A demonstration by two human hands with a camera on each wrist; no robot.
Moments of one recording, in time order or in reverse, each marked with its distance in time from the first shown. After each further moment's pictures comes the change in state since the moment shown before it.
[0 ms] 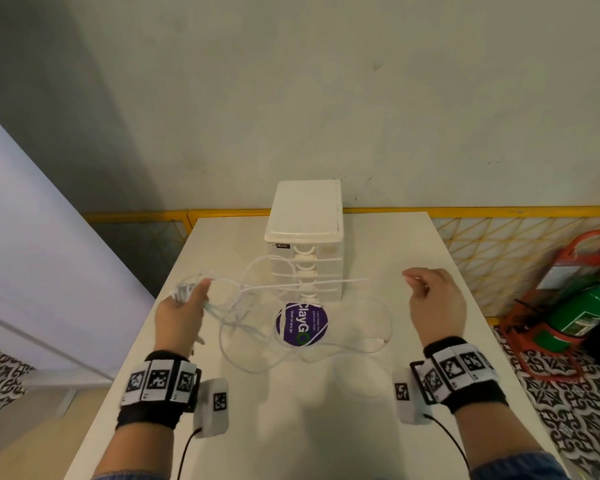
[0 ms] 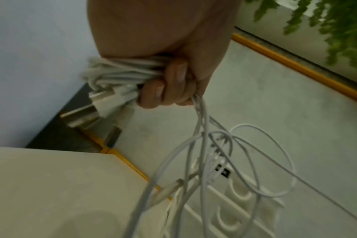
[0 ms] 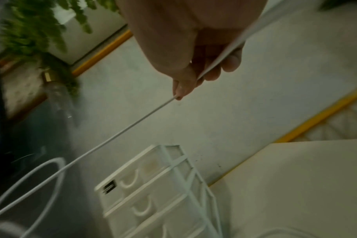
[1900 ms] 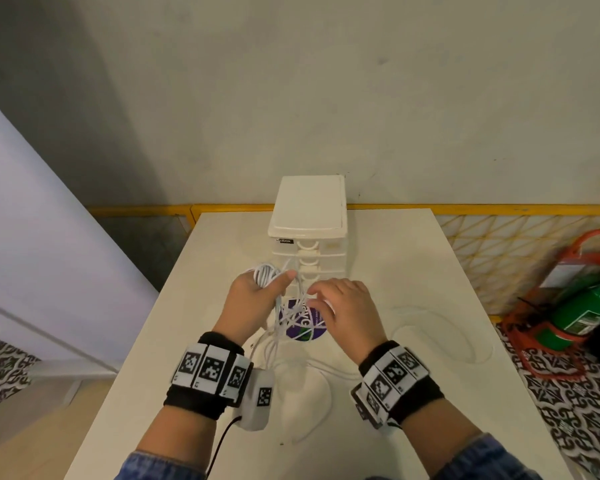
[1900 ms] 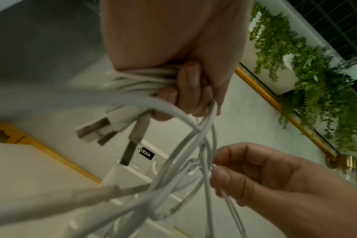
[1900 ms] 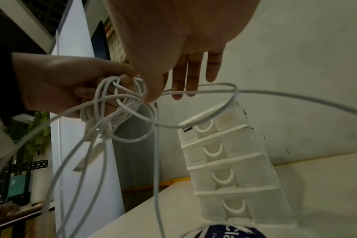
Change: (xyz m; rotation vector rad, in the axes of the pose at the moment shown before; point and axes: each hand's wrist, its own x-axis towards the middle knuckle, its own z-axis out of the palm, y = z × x) left_hand -0.044 0.040 0.055 -0.043 -0.360 0.351; right_hand -0.049 -0.081 0.049 -0.007 -0.372 -0.587
